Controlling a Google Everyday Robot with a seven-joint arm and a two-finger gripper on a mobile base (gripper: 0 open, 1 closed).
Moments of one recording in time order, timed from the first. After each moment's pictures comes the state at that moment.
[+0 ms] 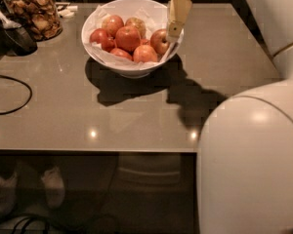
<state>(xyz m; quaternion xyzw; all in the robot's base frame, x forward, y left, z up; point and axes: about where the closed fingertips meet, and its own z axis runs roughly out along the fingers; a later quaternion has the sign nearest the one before) 0.689 -0.078 0.998 -0.67 0.71 -0.05 0.21</state>
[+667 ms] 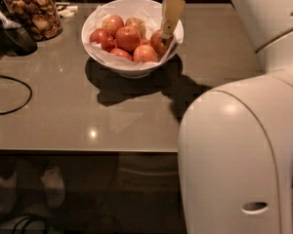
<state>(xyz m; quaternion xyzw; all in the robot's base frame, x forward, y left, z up) 0.707 -0.066 0.996 -0.68 0.70 -0.06 0.20</state>
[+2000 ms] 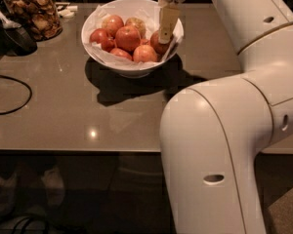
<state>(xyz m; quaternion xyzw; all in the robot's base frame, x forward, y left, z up) 0.731 -0.065 0.964 -0.69 0.70 -0.05 0.18</state>
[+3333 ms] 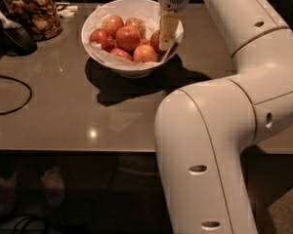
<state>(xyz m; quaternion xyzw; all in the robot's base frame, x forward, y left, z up) 0.740 -0.065 0.936 -0.69 0.71 -0.04 0.16</state>
